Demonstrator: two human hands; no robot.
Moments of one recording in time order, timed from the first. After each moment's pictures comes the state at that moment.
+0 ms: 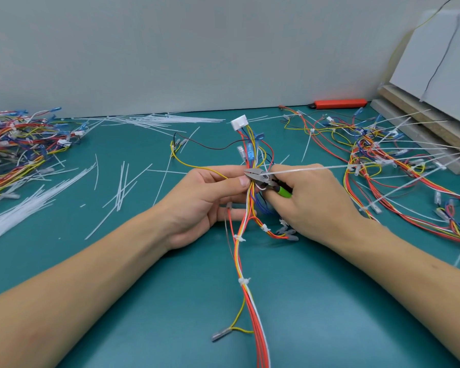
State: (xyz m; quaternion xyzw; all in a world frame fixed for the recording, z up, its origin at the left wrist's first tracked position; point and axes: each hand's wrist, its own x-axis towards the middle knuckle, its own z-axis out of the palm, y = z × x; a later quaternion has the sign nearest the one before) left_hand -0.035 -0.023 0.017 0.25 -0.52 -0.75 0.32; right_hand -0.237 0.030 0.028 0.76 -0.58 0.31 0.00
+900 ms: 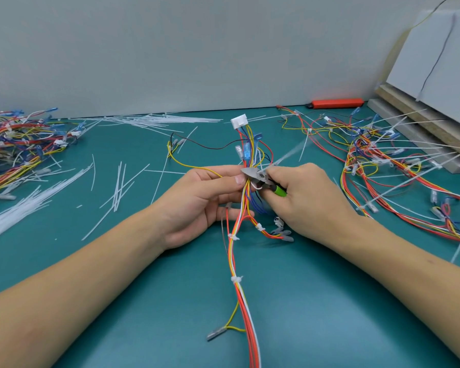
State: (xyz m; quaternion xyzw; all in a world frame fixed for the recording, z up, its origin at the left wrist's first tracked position) left_hand -0.033 -0.026 0.017 0.21 -0.53 -0.77 0.30; right_hand -0.238 0.026 0.025 0.75 -0.59 0.30 -0.03
